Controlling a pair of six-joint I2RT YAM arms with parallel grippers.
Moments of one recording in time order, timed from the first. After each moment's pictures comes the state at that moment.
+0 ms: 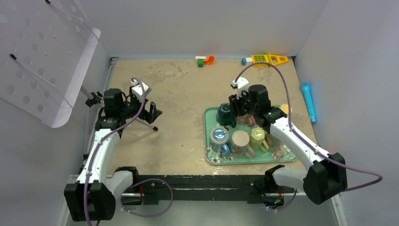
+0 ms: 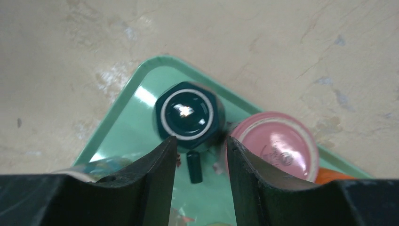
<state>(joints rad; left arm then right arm) 0.04 1.00 0.78 -0.32 0.68 0.32 0.39 1.21 0.87 -0.21 -0.13 -0.11</state>
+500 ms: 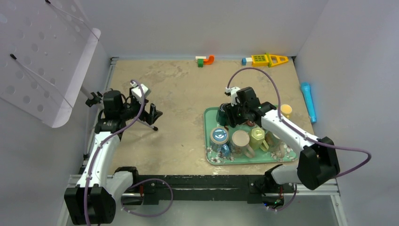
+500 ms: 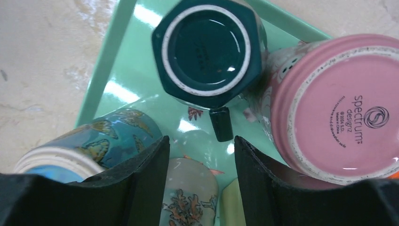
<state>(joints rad) 0.04 0.97 0.76 -0.30 0.70 0.31 0.47 1.34 0.95 -0.52 -0.09 0.01</state>
